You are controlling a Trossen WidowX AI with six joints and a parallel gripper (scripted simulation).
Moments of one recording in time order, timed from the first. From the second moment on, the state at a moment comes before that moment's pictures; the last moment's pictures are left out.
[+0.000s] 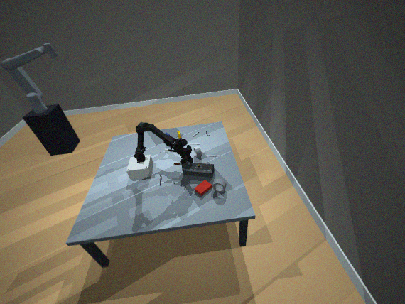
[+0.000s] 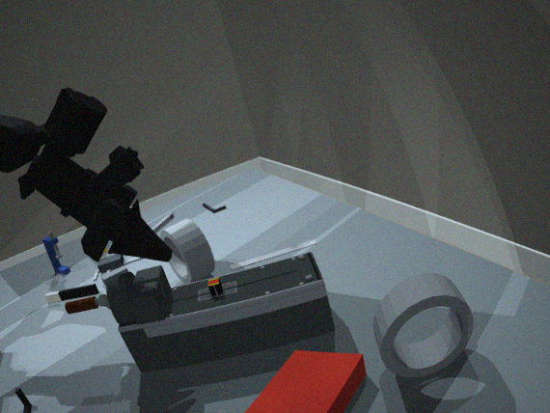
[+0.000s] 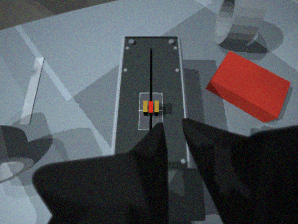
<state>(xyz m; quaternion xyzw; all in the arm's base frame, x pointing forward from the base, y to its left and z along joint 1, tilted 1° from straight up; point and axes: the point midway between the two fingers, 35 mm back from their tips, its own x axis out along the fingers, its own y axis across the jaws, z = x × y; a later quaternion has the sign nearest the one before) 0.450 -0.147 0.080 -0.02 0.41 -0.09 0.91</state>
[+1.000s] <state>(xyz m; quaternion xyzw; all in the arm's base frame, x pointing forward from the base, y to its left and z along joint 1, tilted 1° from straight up) 0.450 -0.147 0.080 -0.02 0.41 -0.09 0.91</state>
